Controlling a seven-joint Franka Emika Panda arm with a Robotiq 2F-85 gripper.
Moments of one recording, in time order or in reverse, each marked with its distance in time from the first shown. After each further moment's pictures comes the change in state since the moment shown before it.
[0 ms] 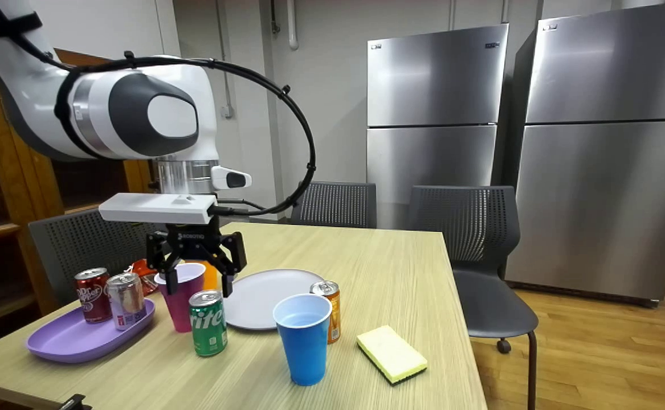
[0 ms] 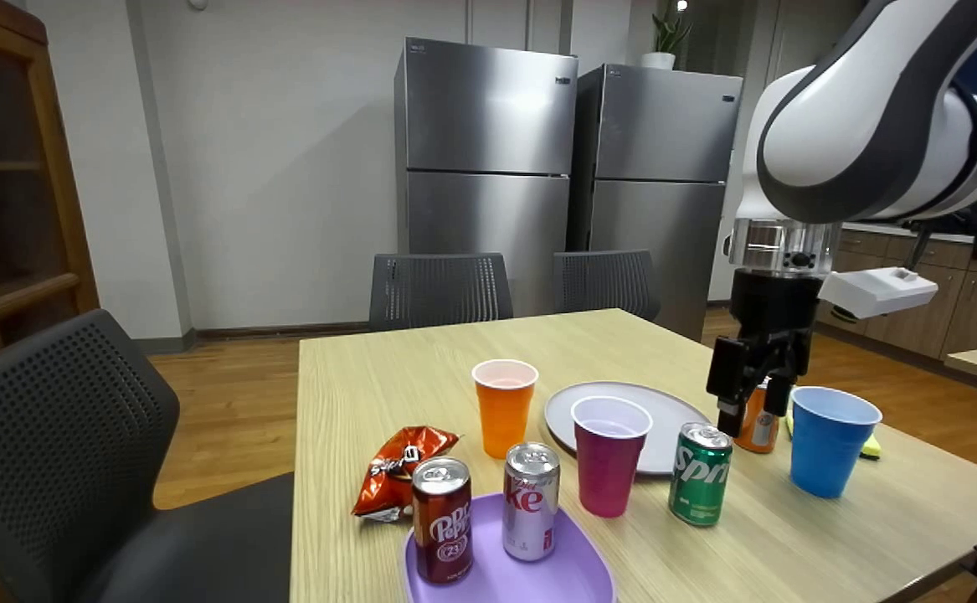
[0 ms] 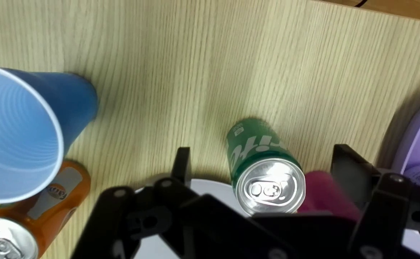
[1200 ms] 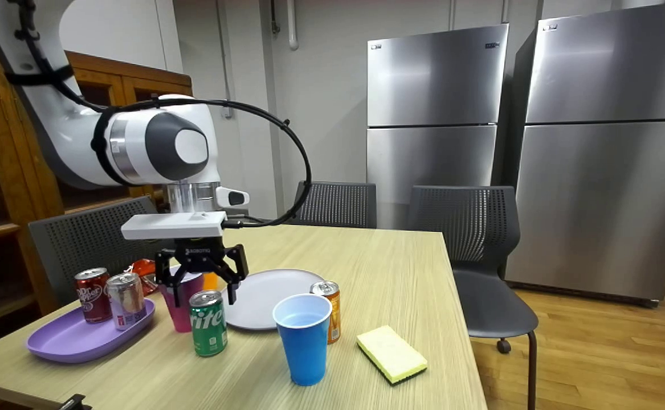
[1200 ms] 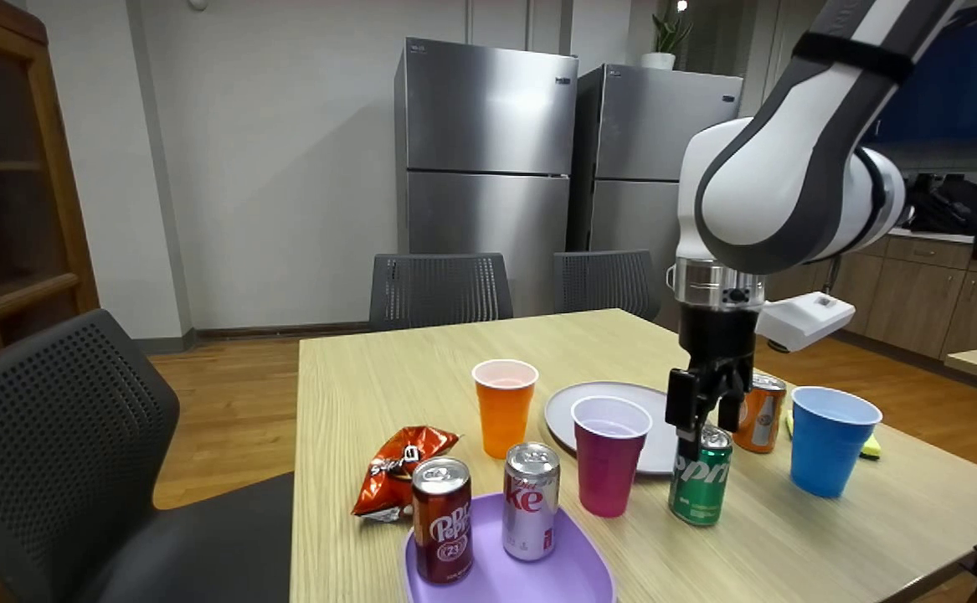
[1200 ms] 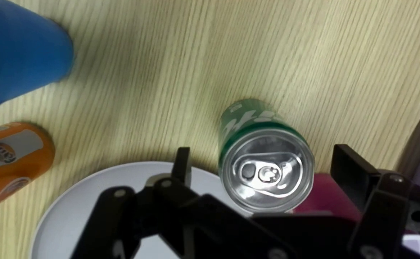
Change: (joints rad) arm 0.002 0.219 0.055 0.147 -0.103 0.027 0.039
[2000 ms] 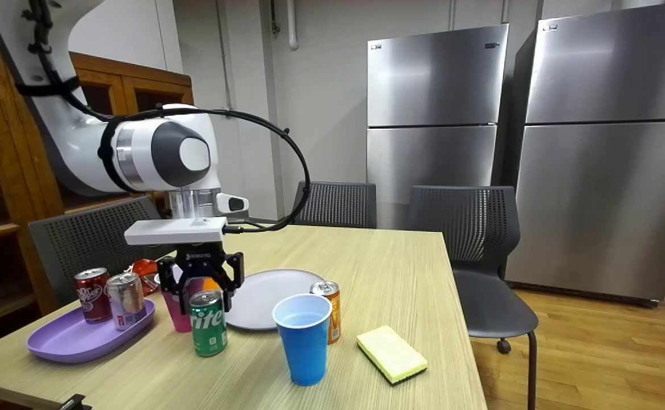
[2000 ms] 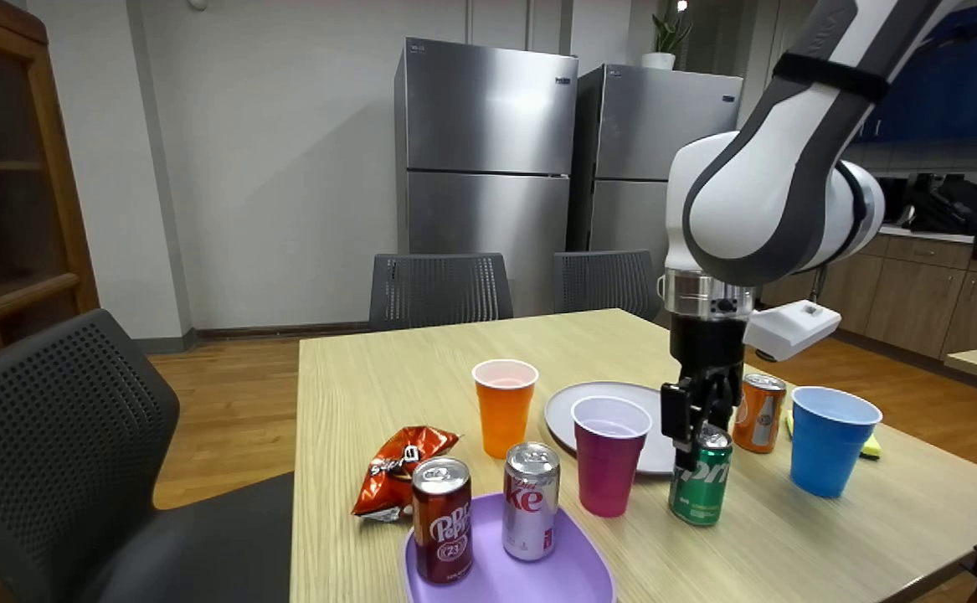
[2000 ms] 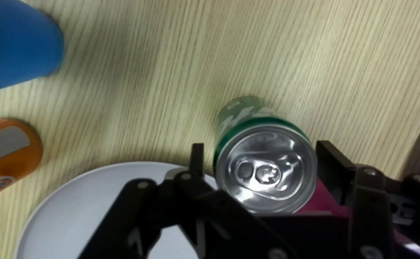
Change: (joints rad) arm 0.005 0.048 0.005 0.031 -0.014 0.000 0.013
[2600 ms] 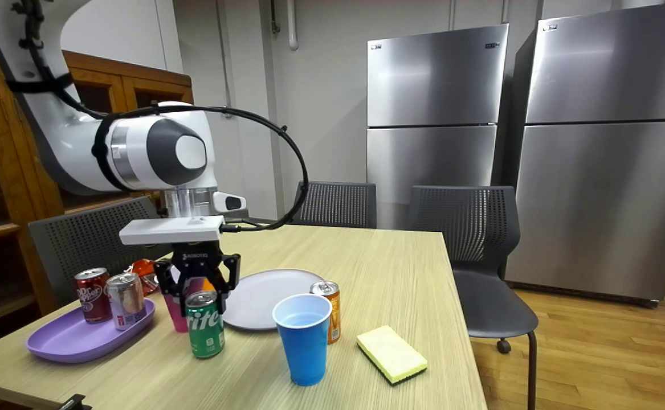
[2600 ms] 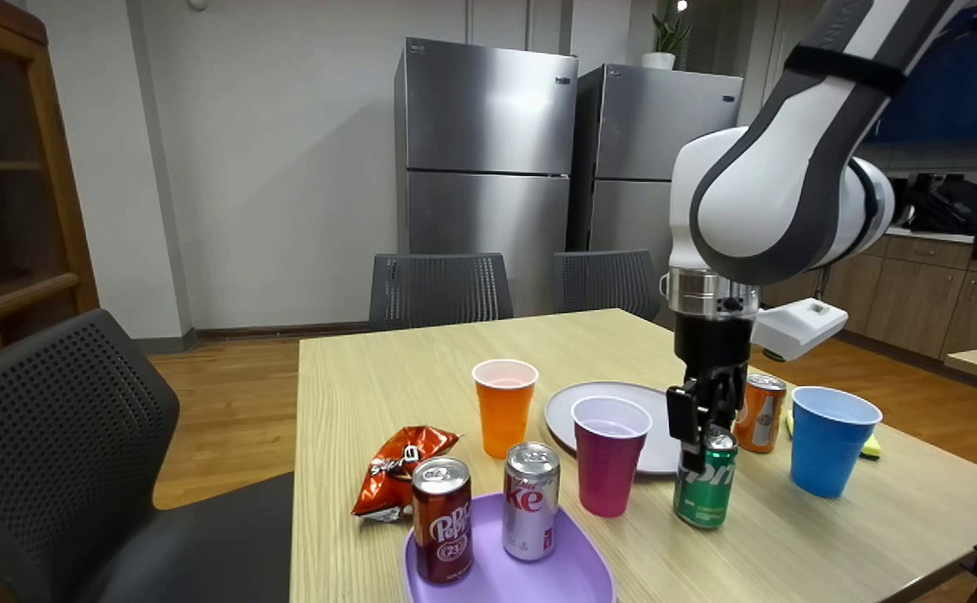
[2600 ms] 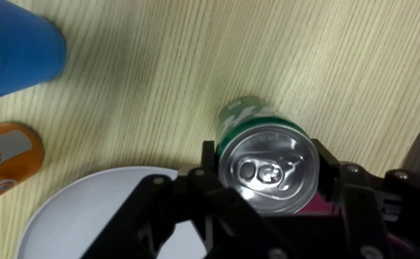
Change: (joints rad) arm 0.001 -0.026 0.002 -0.025 -0.014 -0.001 0.003
